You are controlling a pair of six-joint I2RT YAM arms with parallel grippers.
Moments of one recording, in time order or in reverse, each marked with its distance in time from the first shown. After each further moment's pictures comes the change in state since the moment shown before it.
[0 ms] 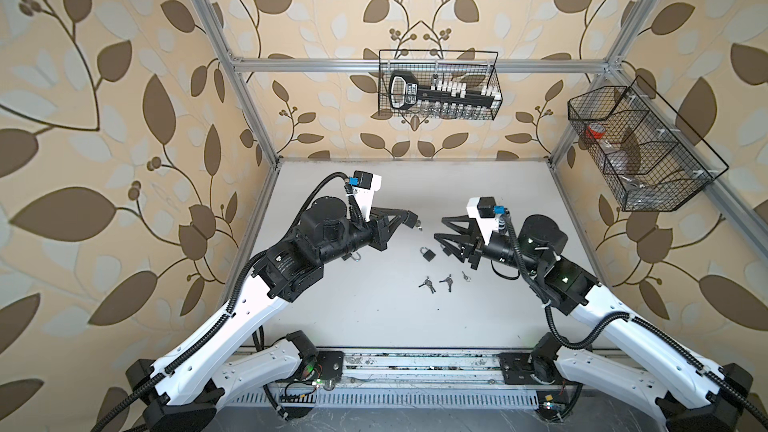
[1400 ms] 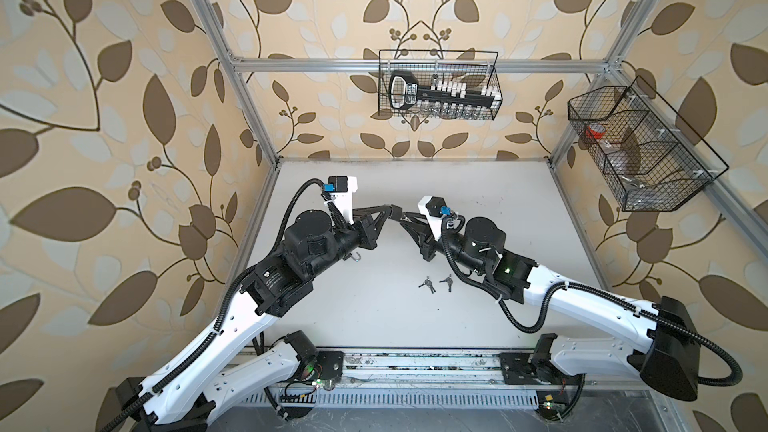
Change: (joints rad) left arm 0.001 -0.104 -0.097 0.080 -0.118 -0.094; right arm 0.187 0.325 0.089 0.259 0.364 -0.062
